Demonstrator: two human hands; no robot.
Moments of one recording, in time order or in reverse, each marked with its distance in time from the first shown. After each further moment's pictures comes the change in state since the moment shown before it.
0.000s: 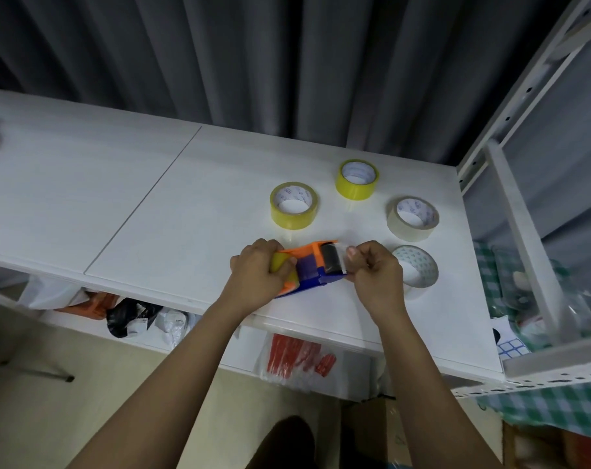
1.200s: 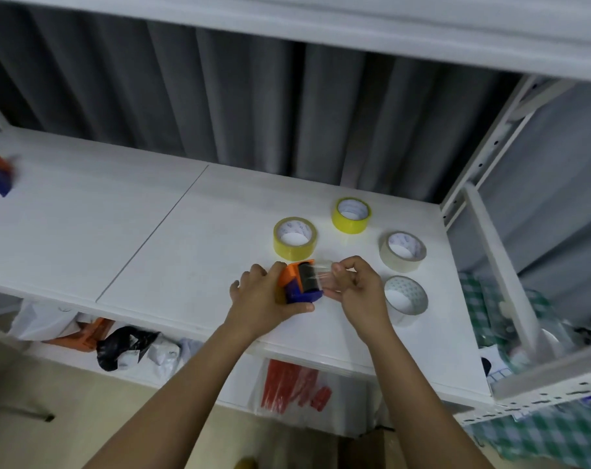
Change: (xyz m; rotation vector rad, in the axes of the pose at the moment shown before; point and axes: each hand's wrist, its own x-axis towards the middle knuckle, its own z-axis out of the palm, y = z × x) left_hand -0.006 0.000 -0.011 0.175 -0.013 0.019; right_hand -0.018 -0.048 0.015 0.349 -0.149 -0.036
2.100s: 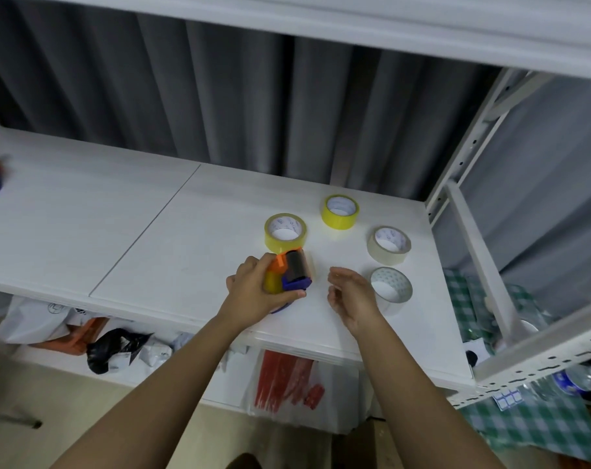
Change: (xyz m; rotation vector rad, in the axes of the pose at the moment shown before) left_hand -0.001 -0.009 0.016 -0.315 0.120 0.078; right_hand -0.003 0.009 -0.012 0.314 0.193 0.484
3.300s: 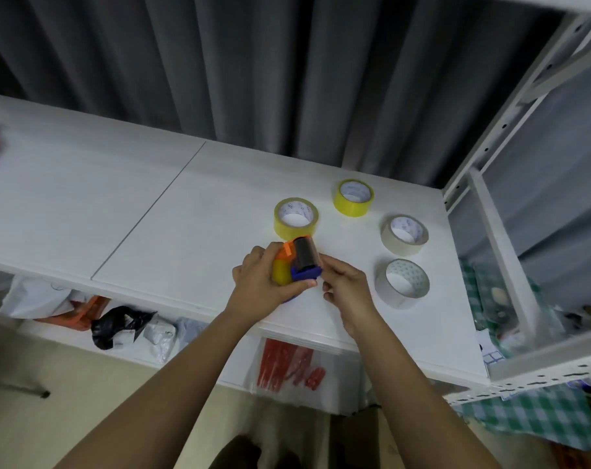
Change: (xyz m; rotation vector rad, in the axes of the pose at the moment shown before) left_hand 0.000 -0.003 0.002 -0.051 0.044 -0.033; right_hand -0.009 0.014 0.020 -0.331 -0.200 -0.149
